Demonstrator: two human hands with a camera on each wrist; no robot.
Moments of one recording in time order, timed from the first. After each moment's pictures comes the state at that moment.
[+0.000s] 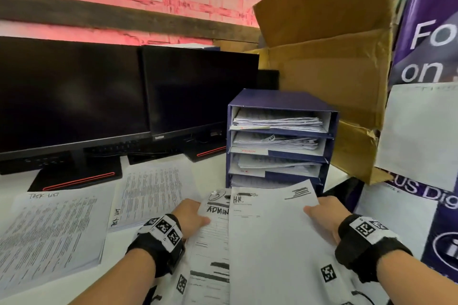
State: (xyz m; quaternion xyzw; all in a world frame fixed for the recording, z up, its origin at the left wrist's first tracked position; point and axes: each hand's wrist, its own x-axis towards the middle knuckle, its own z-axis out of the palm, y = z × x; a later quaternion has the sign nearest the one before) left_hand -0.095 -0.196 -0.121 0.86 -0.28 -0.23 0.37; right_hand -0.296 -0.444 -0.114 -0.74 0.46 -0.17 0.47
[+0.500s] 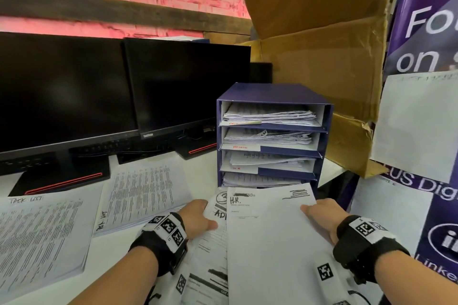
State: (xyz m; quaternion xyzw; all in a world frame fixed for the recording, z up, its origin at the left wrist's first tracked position) left_hand -0.098 -0.229 -0.133 0.85 -0.35 -0.24 0.32; right_hand -0.297 -0.458 -0.125 -0.70 0.50 -0.14 0.49
